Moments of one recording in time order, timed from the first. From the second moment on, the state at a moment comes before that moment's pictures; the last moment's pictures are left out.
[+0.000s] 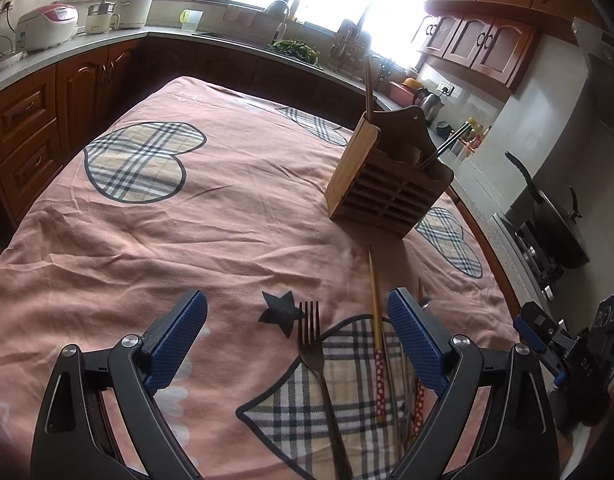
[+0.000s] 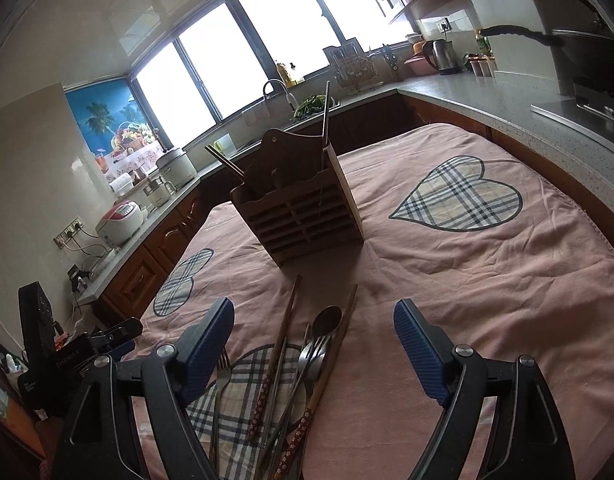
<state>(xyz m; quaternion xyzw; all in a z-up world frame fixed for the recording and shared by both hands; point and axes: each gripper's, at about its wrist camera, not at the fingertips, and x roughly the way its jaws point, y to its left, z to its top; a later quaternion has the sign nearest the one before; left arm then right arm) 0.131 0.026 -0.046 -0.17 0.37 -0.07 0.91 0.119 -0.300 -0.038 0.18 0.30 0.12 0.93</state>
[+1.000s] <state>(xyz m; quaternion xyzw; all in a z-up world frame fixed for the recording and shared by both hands) 0.172 -0.015 -0.102 -0.06 0.45 -0.08 0.89 0.186 -0.275 -0.104 0.09 0.43 0.08 0.89</state>
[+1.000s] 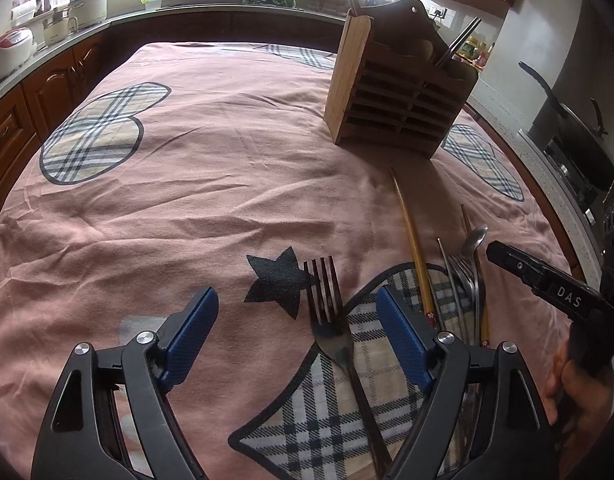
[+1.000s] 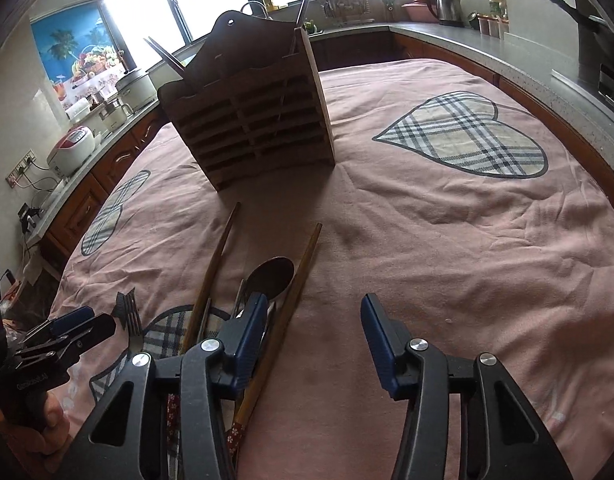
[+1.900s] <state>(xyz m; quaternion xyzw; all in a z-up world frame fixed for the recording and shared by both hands) 0.193 -0.028 -0.106 -0.05 0.47 -0.13 0.87 0.231 -0.265 -0.109 0.07 0.45 0.09 0.88</state>
